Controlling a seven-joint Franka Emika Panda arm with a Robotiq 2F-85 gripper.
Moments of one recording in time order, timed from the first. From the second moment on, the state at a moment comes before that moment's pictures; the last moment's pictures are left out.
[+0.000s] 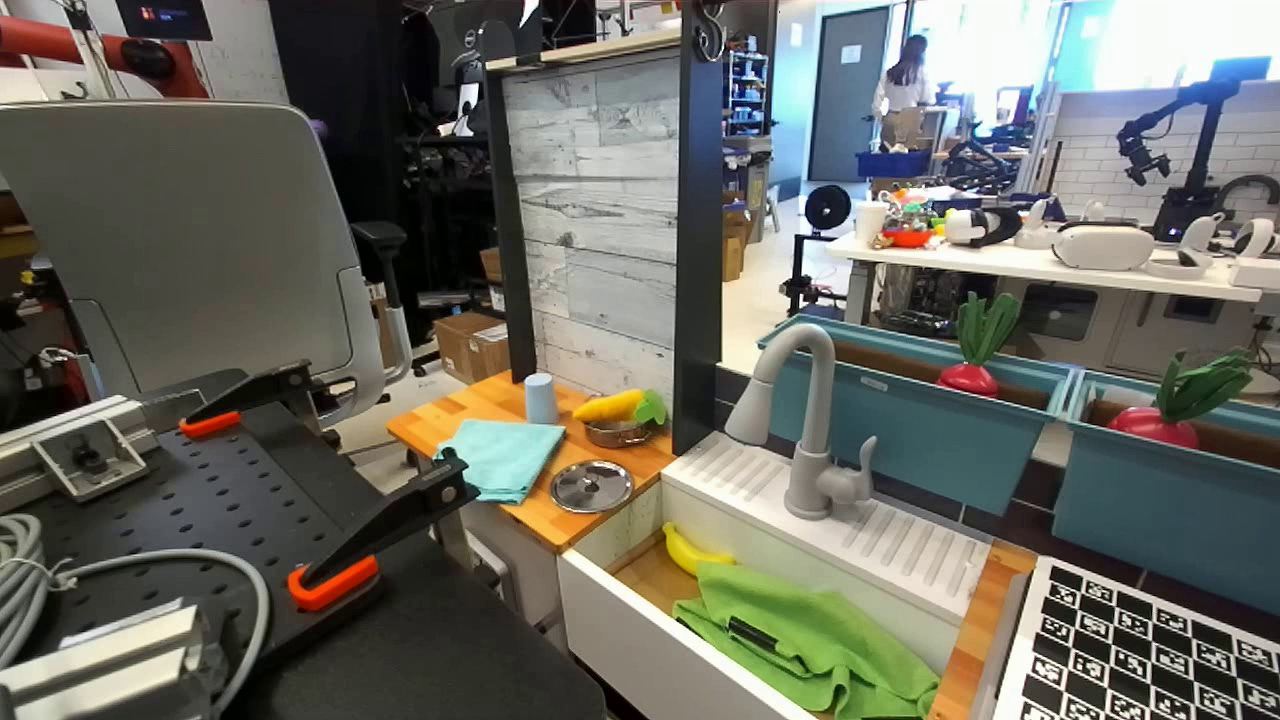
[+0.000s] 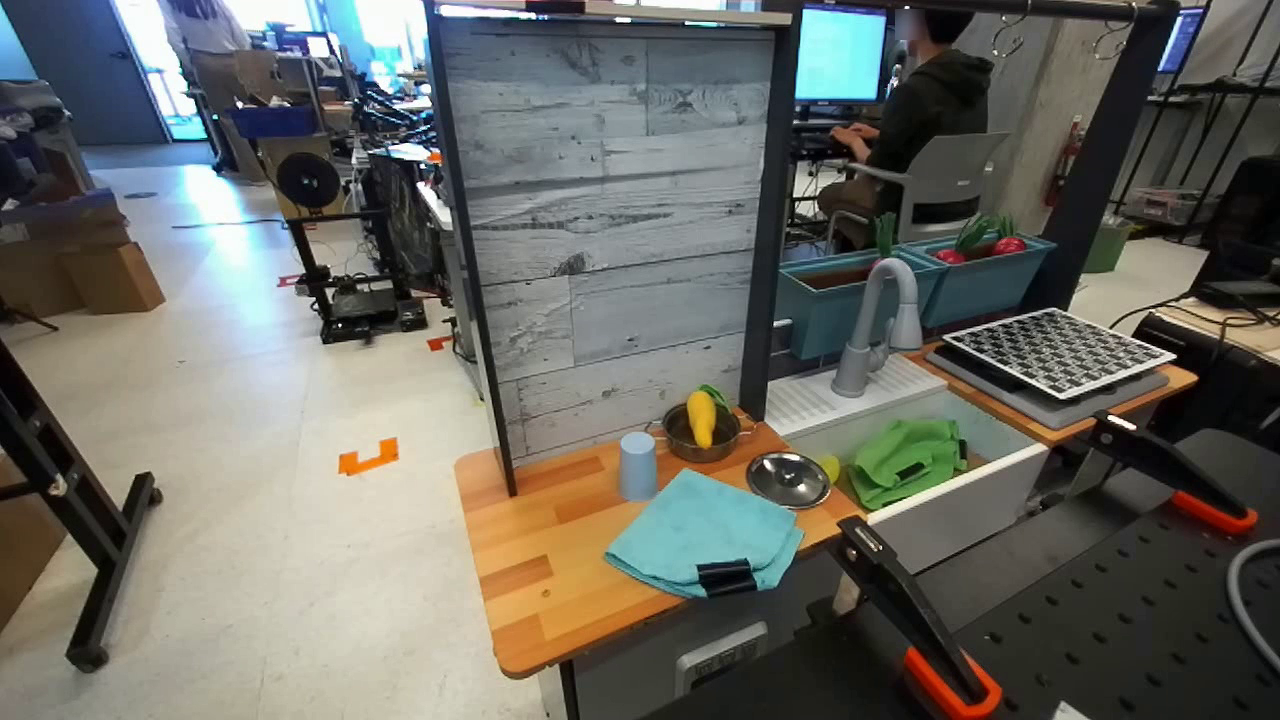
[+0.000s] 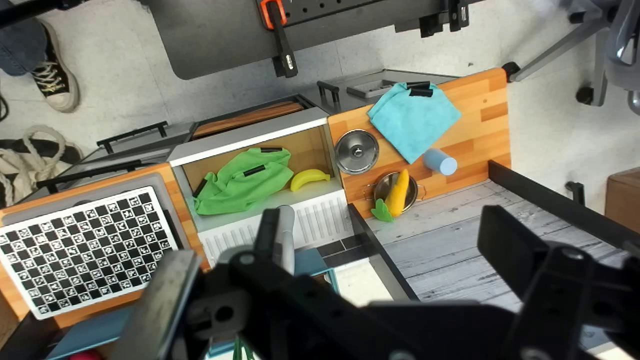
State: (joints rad) arm -0.09 -0.40 -0.29 -2.17 0.04 1.76 -0.17
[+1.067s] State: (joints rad) arm -0.09 -0.32 -0.27 -2.18 0.05 1.88 -0.11
